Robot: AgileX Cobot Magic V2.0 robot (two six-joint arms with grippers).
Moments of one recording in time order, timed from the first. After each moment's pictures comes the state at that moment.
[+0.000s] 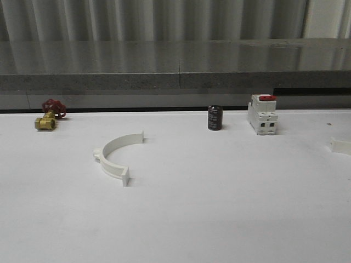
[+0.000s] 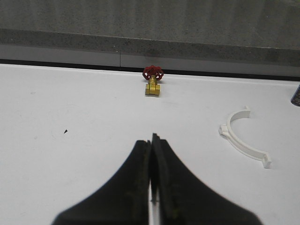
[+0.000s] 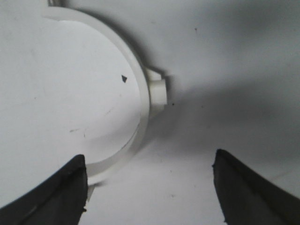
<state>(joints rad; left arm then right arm) -0.08 0.10 -0.41 0.05 0.68 -0.12 -0.16 1.71 -1.10 0.07 0.84 0.10</state>
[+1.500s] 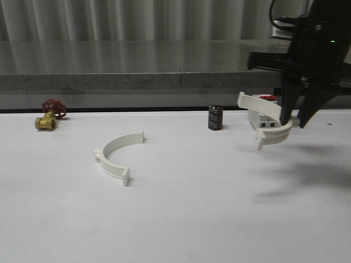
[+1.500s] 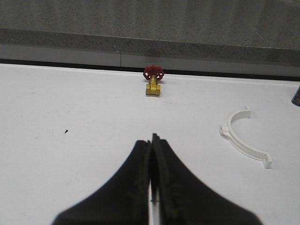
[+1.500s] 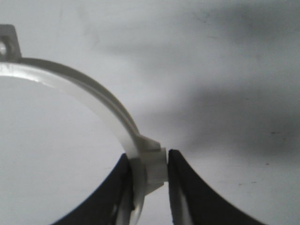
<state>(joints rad) -0.08 0.10 -0.41 0.05 0.68 -0.12 0.26 1.80 -1.37 0.08 0.97 0.41</state>
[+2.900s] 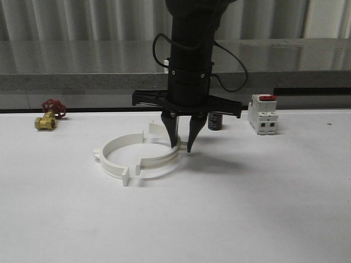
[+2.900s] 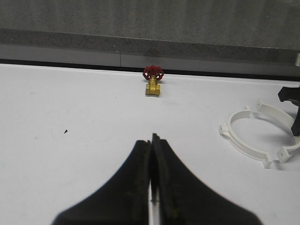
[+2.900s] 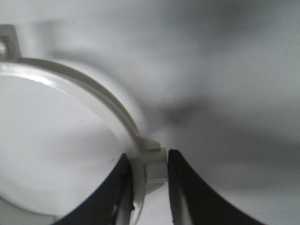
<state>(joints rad) -0.08 0.10 -0.41 0.05 0.68 -0.12 0.59 2.25 -1.90 -0.03 1.08 0.79</state>
